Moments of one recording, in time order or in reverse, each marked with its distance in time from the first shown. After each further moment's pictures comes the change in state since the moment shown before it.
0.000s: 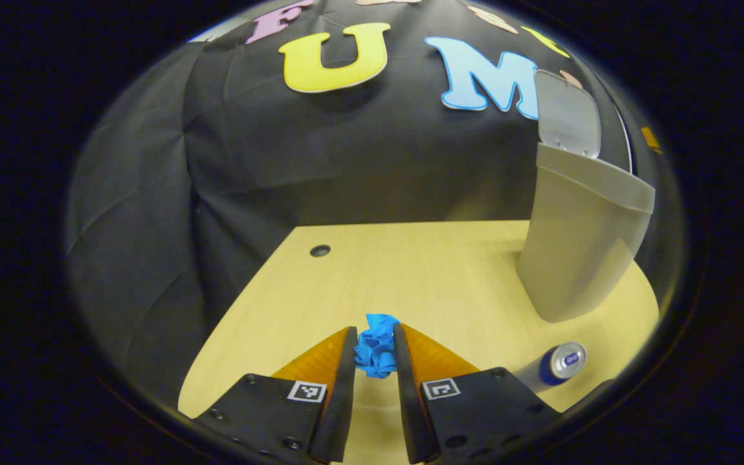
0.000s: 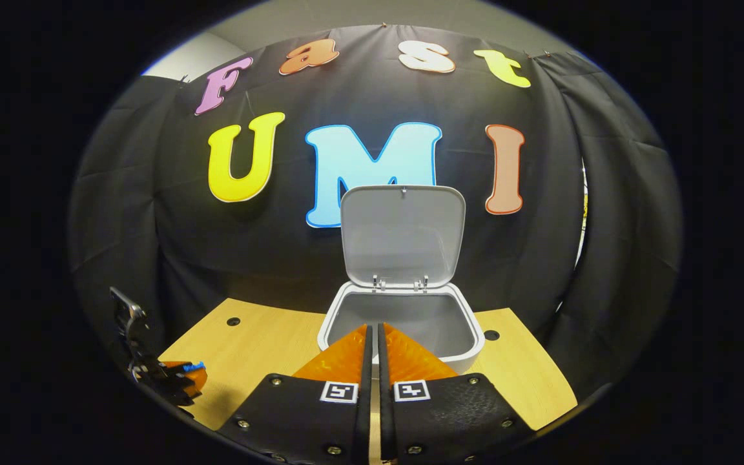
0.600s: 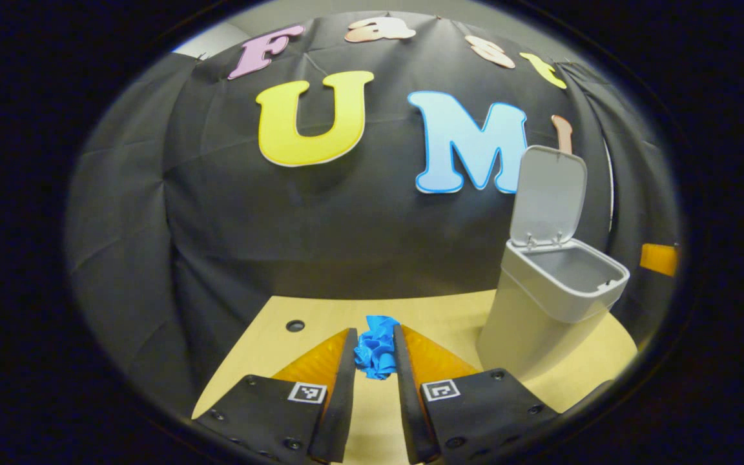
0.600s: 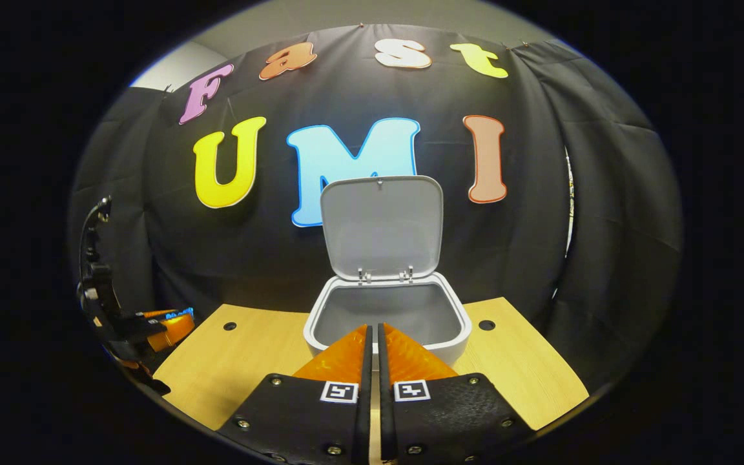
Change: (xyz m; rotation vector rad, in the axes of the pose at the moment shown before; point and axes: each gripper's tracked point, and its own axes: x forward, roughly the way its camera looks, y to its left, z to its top) left arm -0.023 -0.063 0.153 0.014 -0.204 -0.133; right arm -0.007 -0.025 -0.012 0.058 -0.002 -0.048
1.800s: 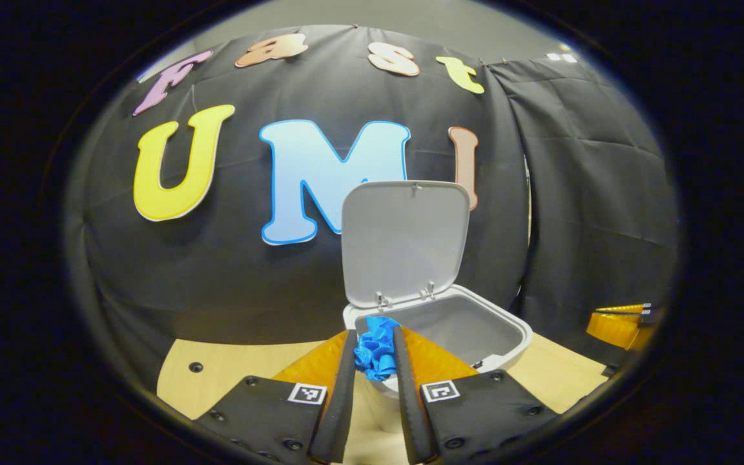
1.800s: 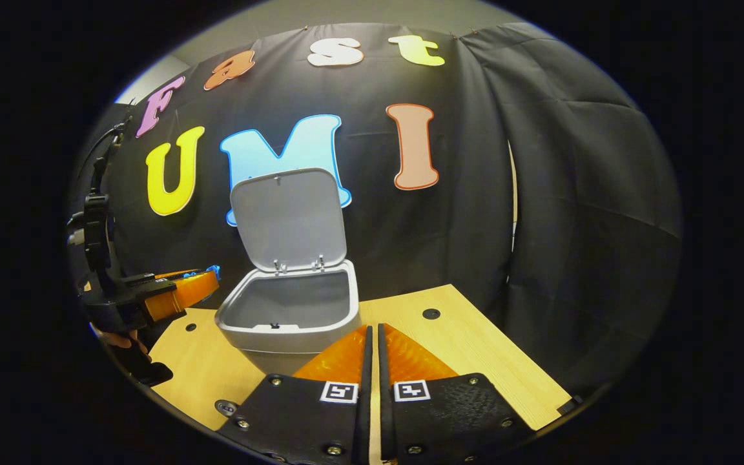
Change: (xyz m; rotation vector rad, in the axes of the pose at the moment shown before) left arm 0.040 -0.240 0.060 0.074 -0.066 -0.341; right arm -0.021 -0.124 -0.024 0.079 0.032 -0.149
